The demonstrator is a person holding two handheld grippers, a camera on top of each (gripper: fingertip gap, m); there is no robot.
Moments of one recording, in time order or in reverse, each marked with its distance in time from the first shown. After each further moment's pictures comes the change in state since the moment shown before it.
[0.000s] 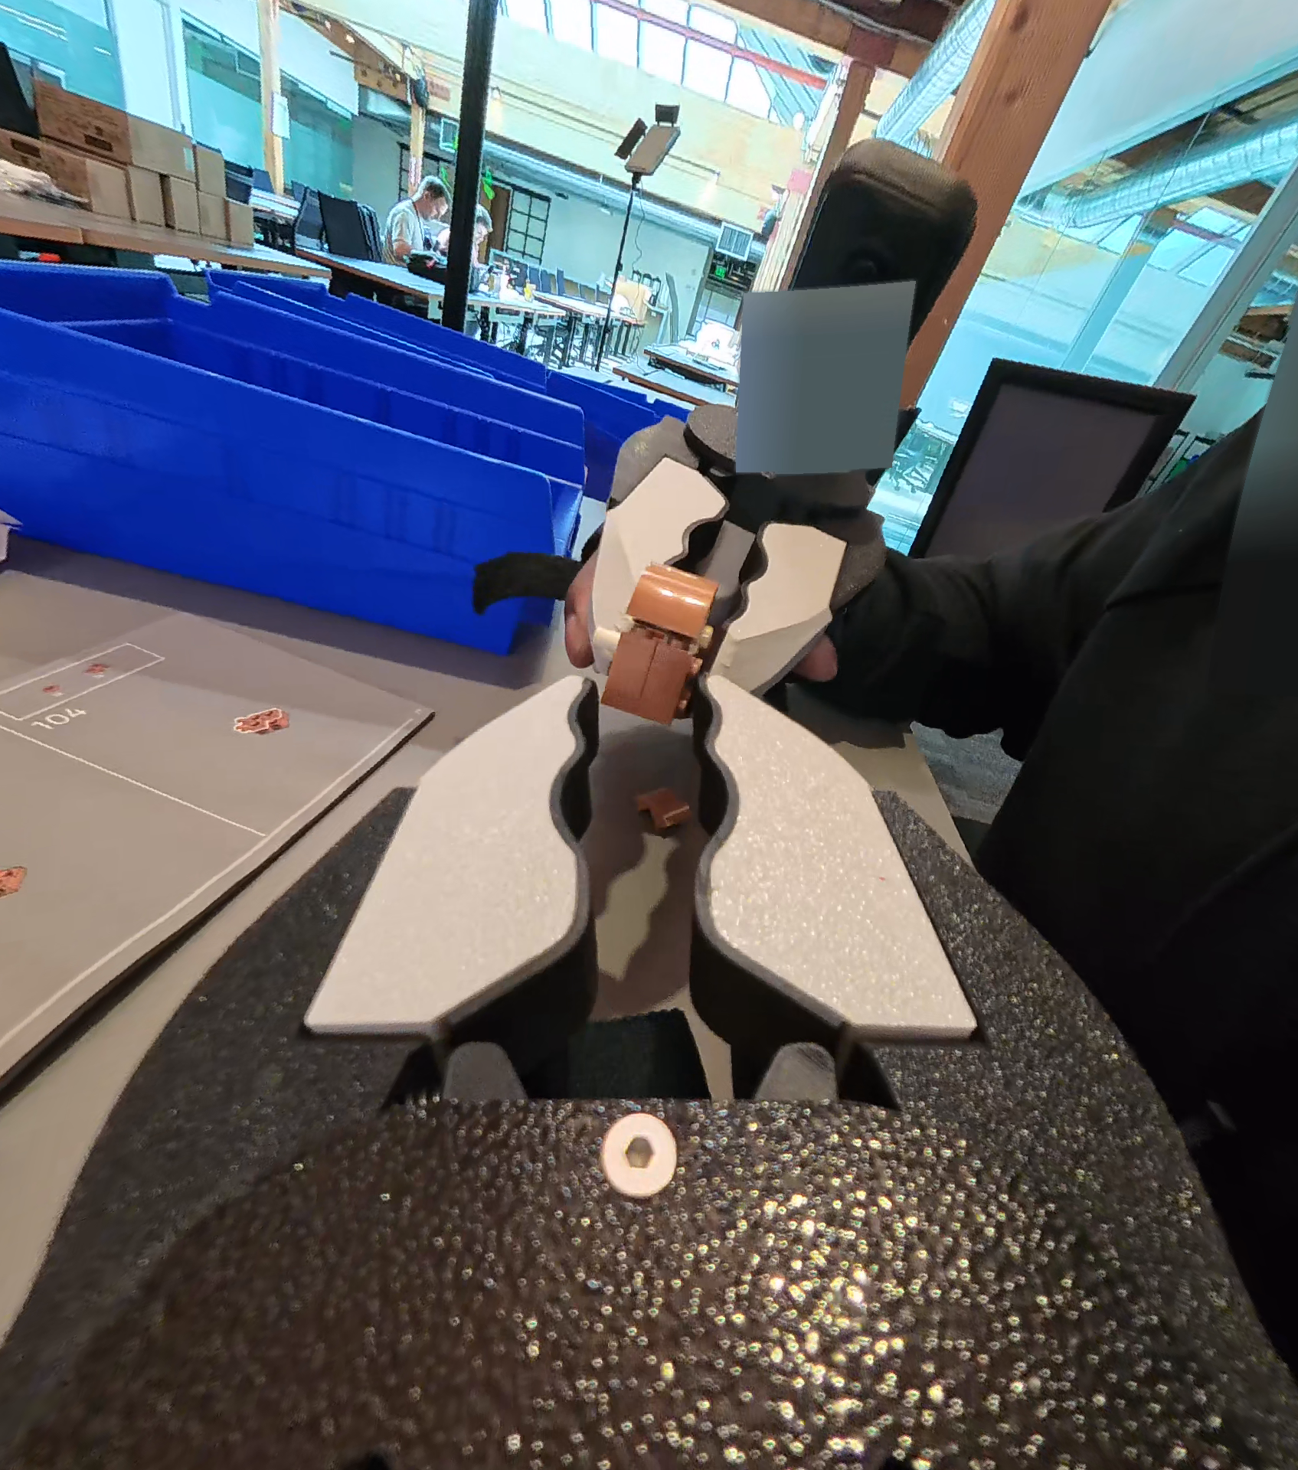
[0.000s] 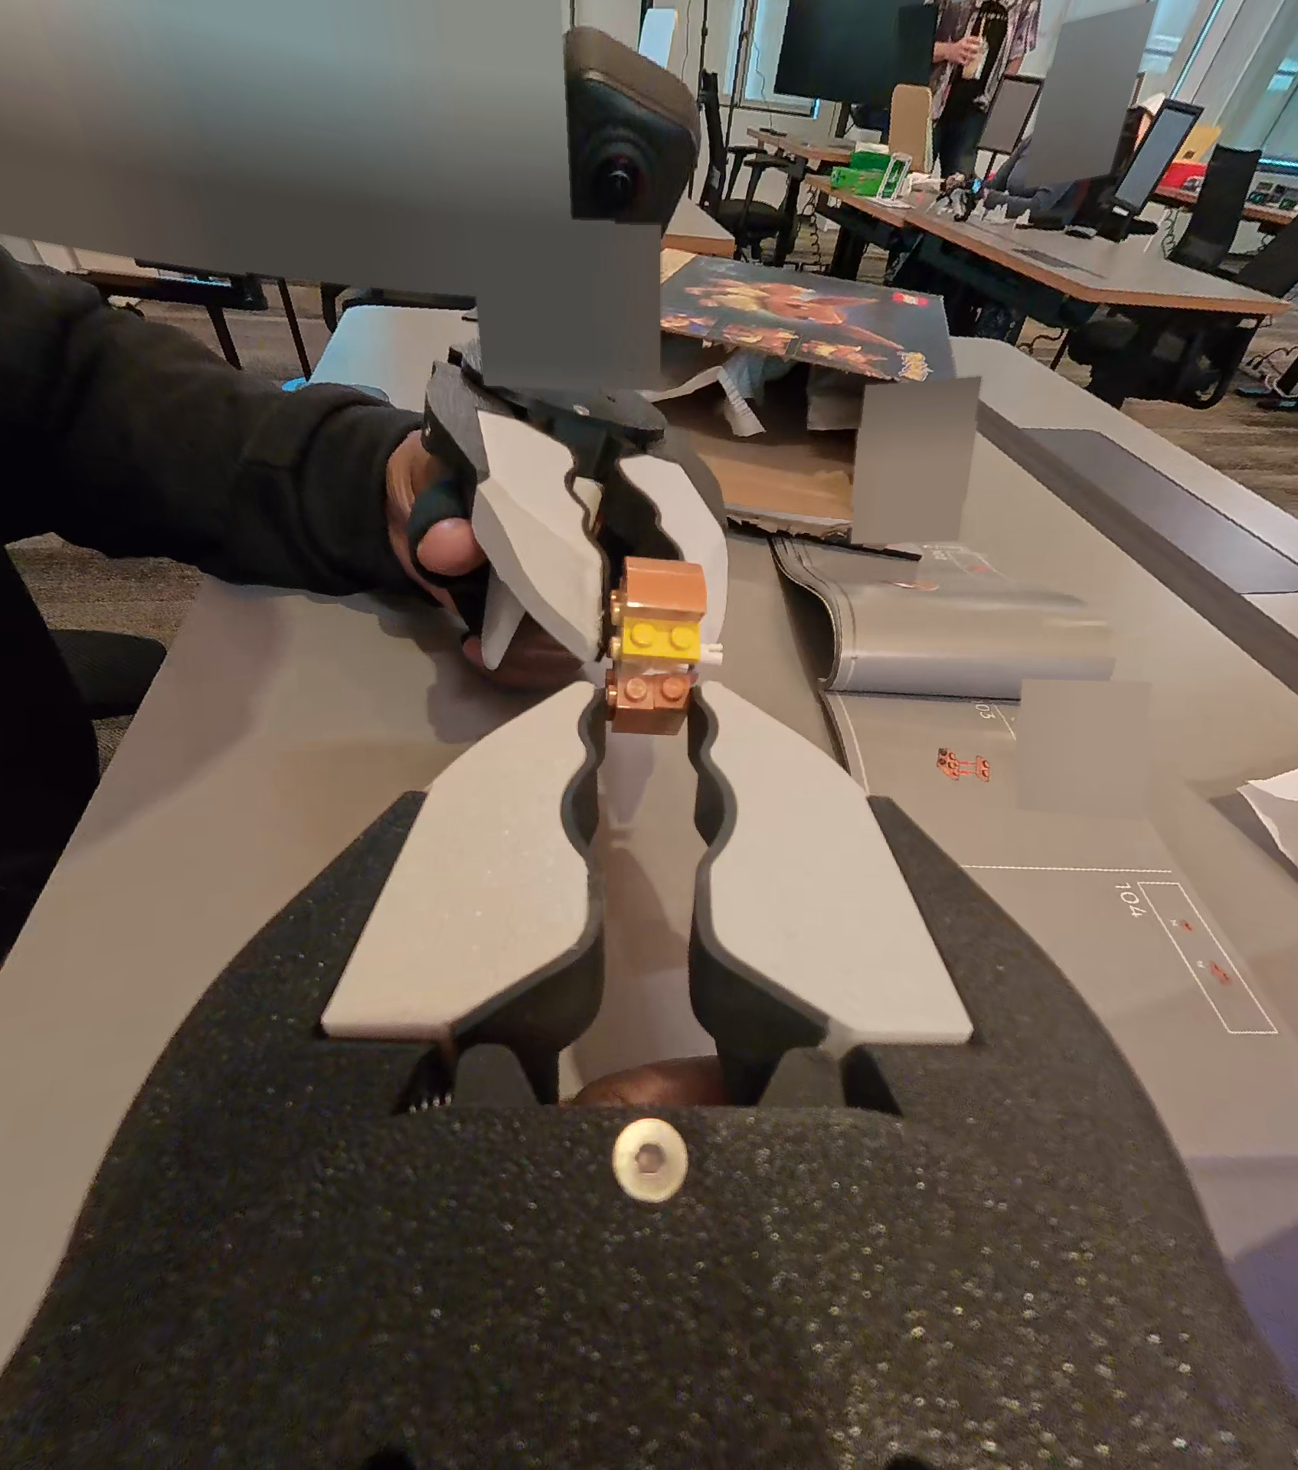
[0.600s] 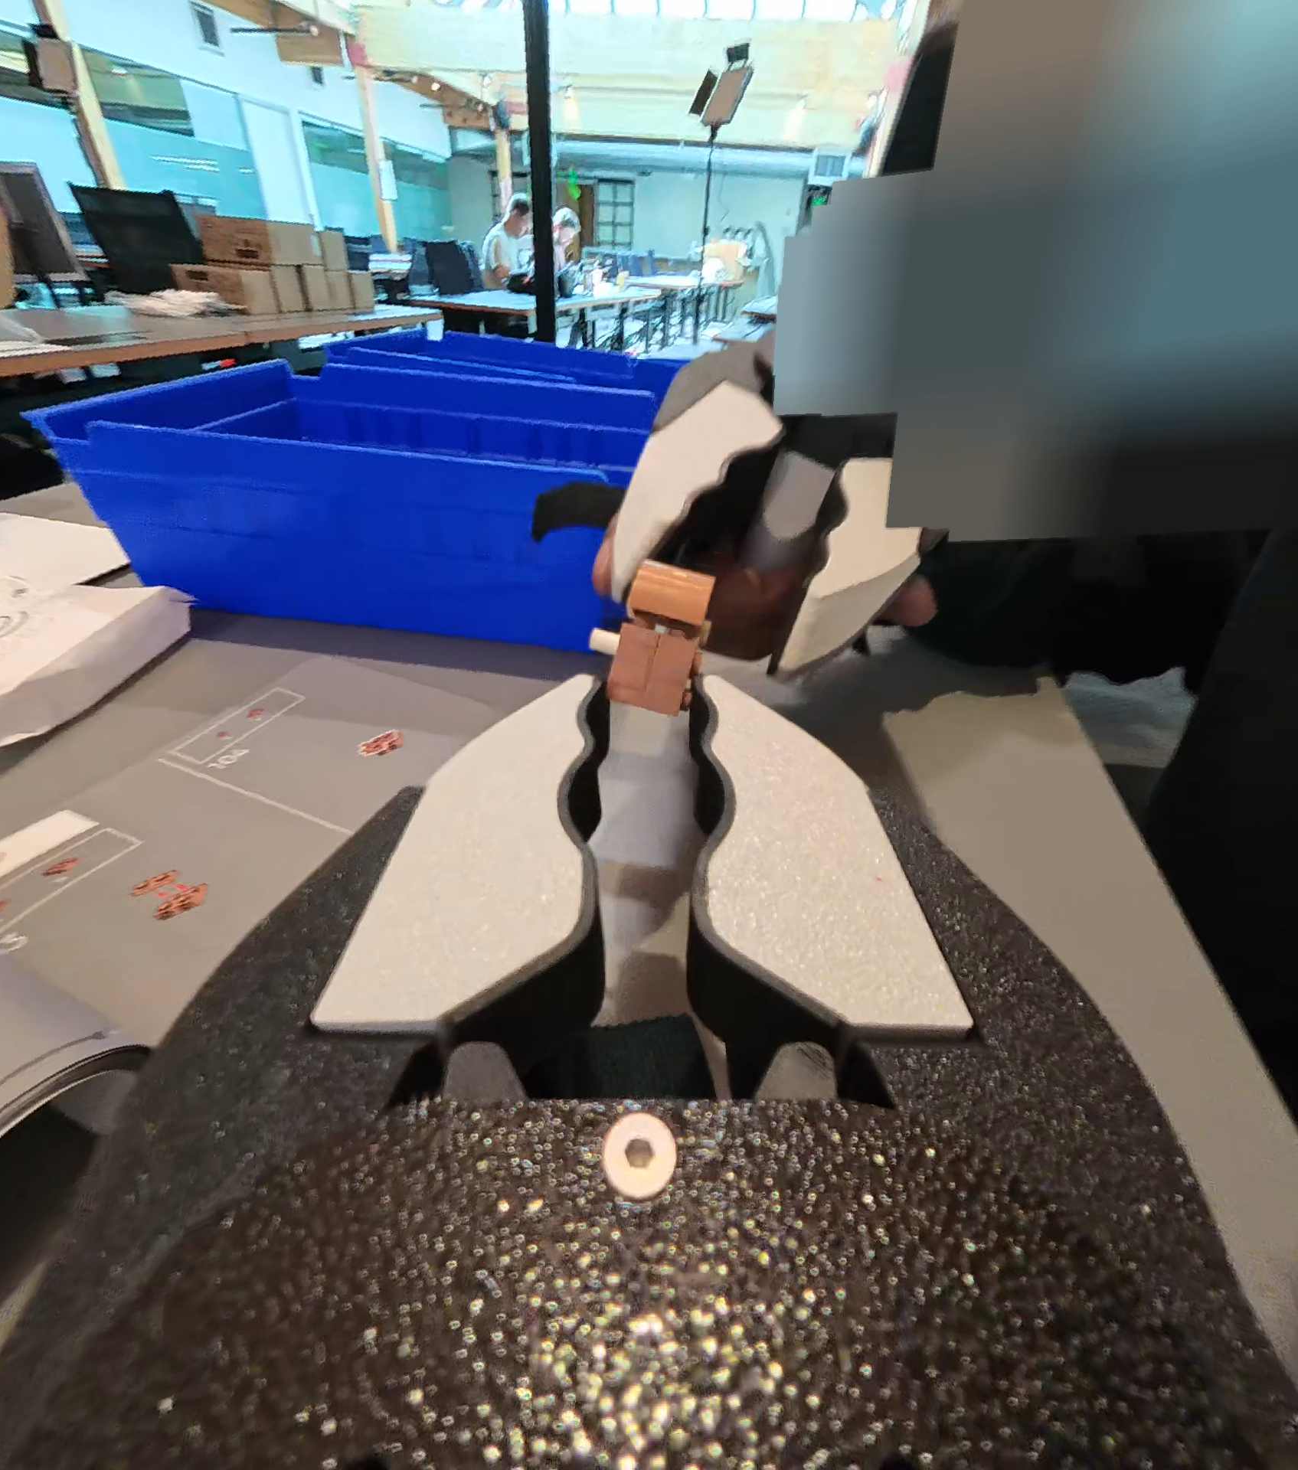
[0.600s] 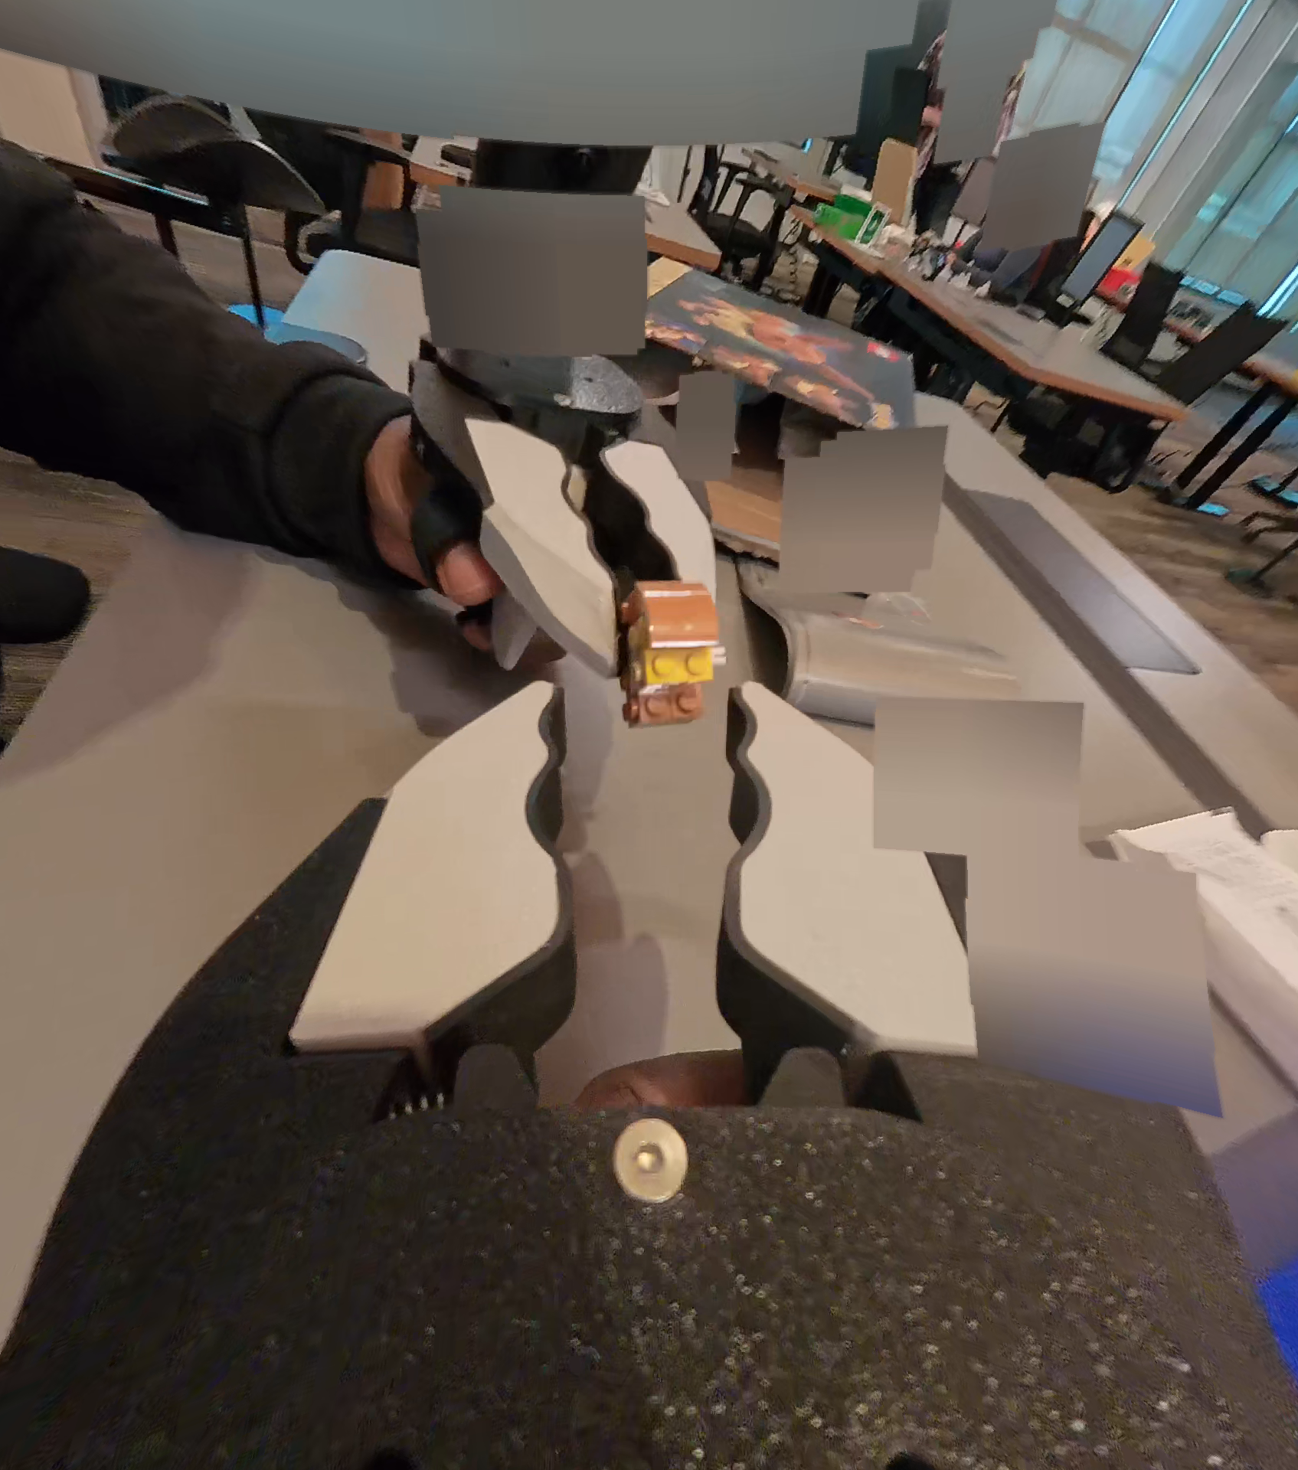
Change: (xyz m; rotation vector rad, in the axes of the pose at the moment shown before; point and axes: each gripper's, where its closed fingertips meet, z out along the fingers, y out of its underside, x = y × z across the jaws) left arm -0.007 0.001 -0.001 -0.035 -0.137 0.219; right arm 0.001 -0.006 -0.010 -0.004 0.038 -0.163
